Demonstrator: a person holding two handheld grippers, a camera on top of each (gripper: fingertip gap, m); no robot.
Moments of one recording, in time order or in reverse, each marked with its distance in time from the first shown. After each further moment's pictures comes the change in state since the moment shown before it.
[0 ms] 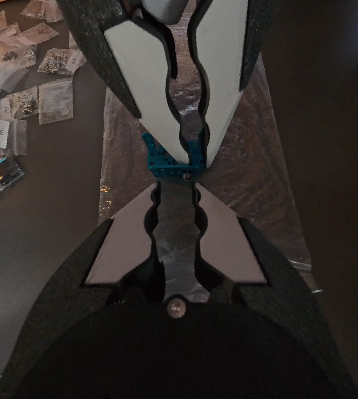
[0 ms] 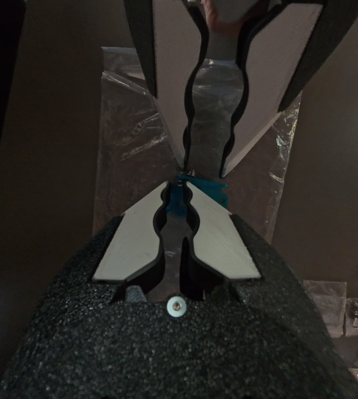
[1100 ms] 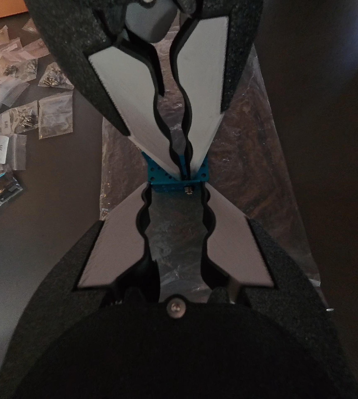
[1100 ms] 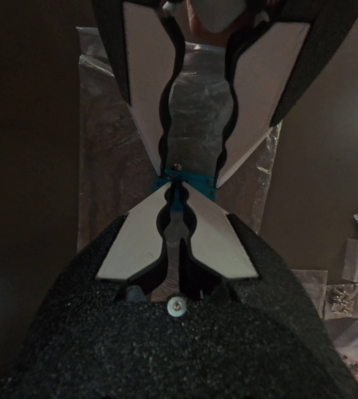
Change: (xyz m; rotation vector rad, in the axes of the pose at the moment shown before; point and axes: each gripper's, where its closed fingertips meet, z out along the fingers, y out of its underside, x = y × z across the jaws) left arm 0.000 -0.011 0.011 0.018 -0.005 0.008; right arm 0.010 0.008 -0.002 -0.052 0.036 -0.026
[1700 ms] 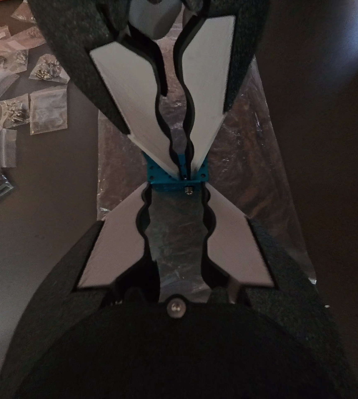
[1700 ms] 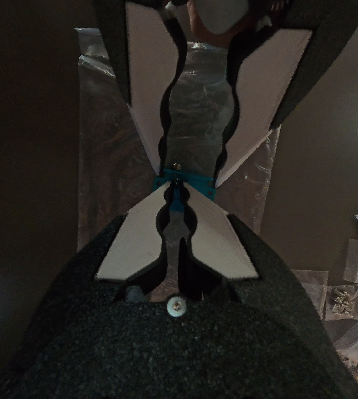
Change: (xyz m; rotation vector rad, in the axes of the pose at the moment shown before) left arm 0.000 0.001 0.001 -0.007 0.039 -0.034; right arm 0.001 0.000 -0.001 -0.002 -0.013 0.006
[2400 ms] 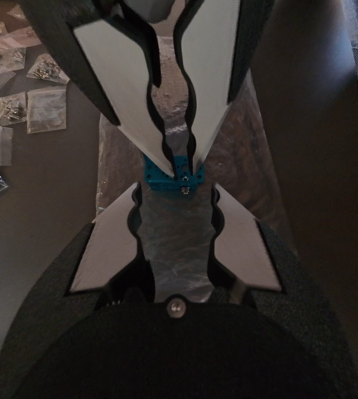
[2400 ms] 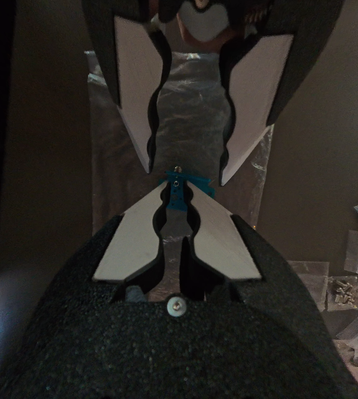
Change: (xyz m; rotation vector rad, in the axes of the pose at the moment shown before) left arm 0.000 -0.005 -0.004 0.019 0.040 -0.045; right arm 0.000 -0.005 -0.013 -0.011 -0.049 0.070
